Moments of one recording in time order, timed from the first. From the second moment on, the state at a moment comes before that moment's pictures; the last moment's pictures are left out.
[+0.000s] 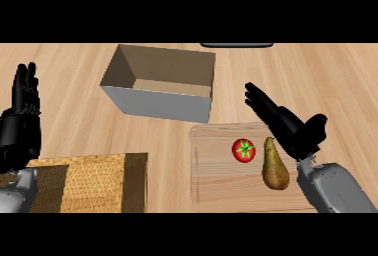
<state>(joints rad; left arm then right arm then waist) -0.15 0.46 -0.09 -1.66 0.05 0.41 -0.04 -0.30 -0.33 0.31 -1.49 -0.32 0.06 0.12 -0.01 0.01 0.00</state>
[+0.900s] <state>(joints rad) -0.15 0.72 -0.33 -1.74 0.29 0.18 0.08 -0.11 -0.50 0.46 -1.45 0.50 -0.53 0.22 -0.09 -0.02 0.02</state>
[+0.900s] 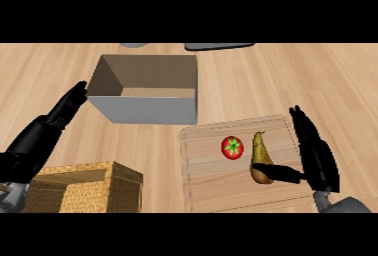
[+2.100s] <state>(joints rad) -0.24 0.73 -0.49 -1.71 0.37 0.26 0.02 -0.16 -0.24 0.71 -1.89 0.93 -0.01 1.08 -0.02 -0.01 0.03</state>
